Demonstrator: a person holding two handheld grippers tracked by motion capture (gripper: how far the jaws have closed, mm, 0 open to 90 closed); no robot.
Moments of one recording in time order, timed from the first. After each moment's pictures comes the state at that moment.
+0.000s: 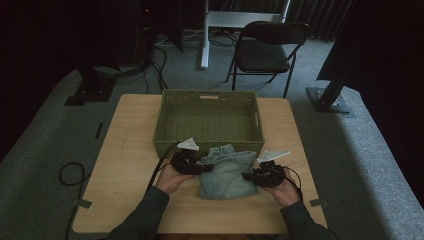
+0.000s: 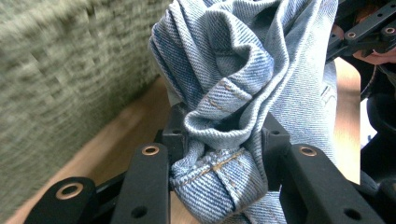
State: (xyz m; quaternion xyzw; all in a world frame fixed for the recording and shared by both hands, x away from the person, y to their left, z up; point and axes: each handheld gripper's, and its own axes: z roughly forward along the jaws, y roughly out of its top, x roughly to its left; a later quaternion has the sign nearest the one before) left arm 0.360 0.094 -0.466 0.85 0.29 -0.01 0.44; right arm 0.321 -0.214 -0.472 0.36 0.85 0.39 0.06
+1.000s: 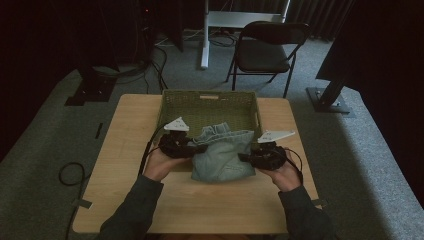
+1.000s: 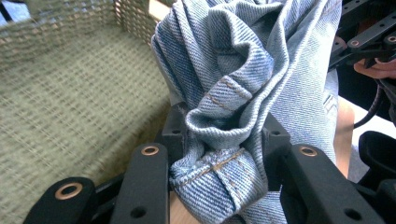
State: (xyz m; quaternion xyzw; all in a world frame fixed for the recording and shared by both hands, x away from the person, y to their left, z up) left arm 0.363 0.115 -0.384 0.83 0.29 0.05 0.47; right arm 0.335 -0.200 -0.398 0.33 0.83 0.43 0.08
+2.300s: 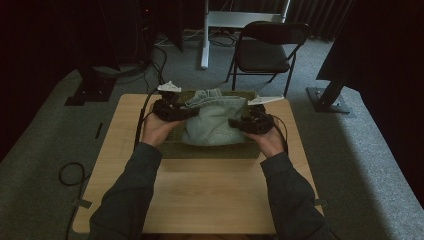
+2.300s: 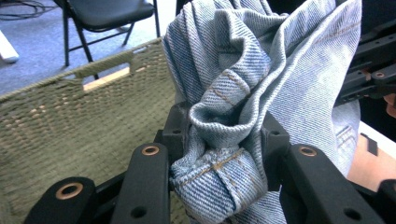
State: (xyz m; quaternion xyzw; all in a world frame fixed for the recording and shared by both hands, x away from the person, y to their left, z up) left arm 0.438 0.131 -0.334 0.80 0.36 0.10 0.47; right arm 0.416 -0.169 -0.357 0.38 0.80 0.46 0.09
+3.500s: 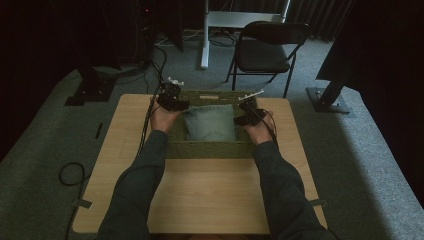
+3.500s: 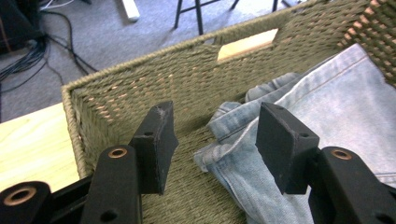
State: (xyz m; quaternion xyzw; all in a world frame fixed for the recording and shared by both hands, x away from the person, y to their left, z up) left arm 0.519 0.130 -0.388 0.78 0.48 0.23 0.33; right arm 0.493 -0.158 -0.415 0.50 0.80 0.27 0.18
